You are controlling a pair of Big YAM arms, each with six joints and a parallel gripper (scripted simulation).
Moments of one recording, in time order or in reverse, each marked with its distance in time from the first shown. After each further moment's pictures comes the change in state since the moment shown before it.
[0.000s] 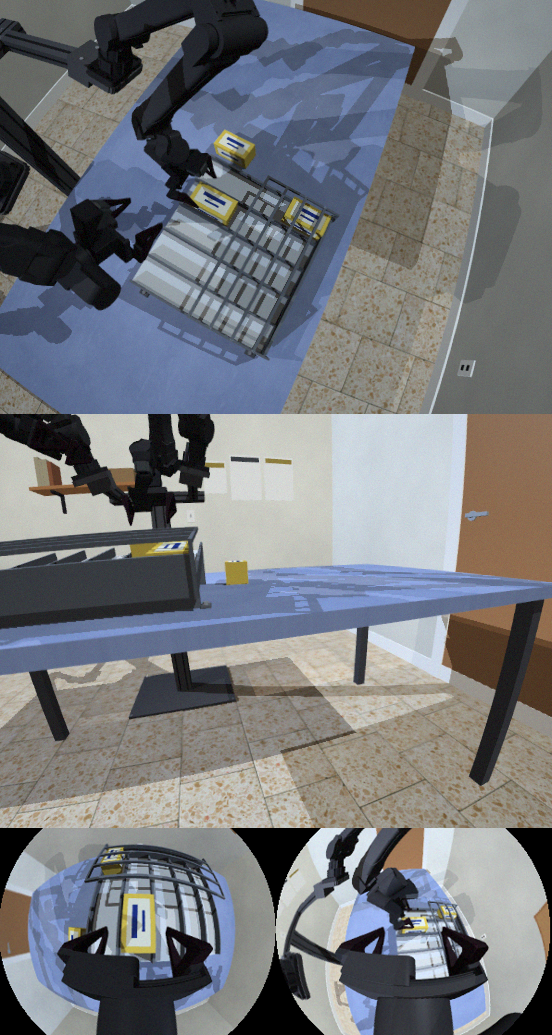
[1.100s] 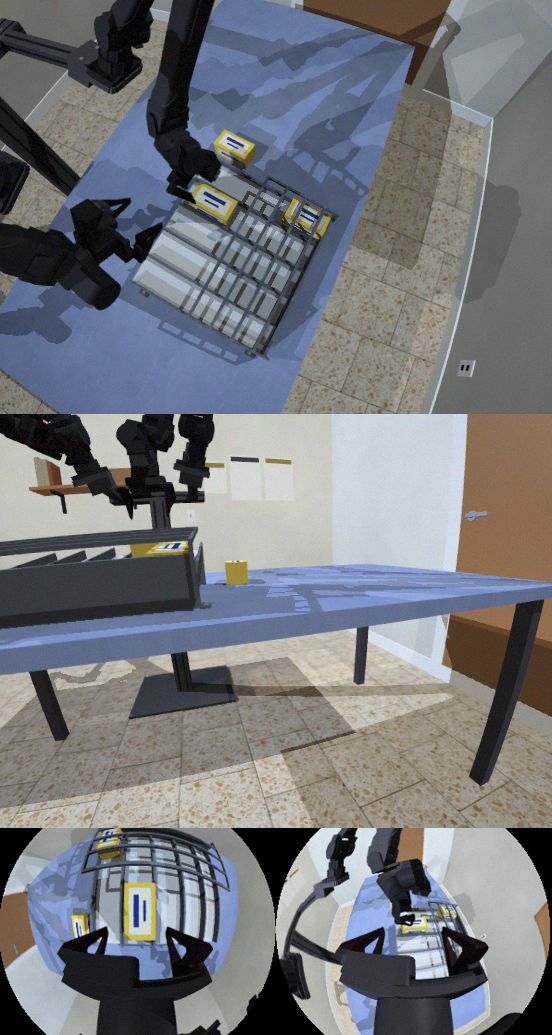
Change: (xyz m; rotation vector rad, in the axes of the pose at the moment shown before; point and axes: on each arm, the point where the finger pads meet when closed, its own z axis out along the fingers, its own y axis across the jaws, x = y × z) left arm -0.006 0.002 -0.017 -0.008 0.326 0.028; right arm 0.000 0.000 0.000 0.000 0.000 0.000
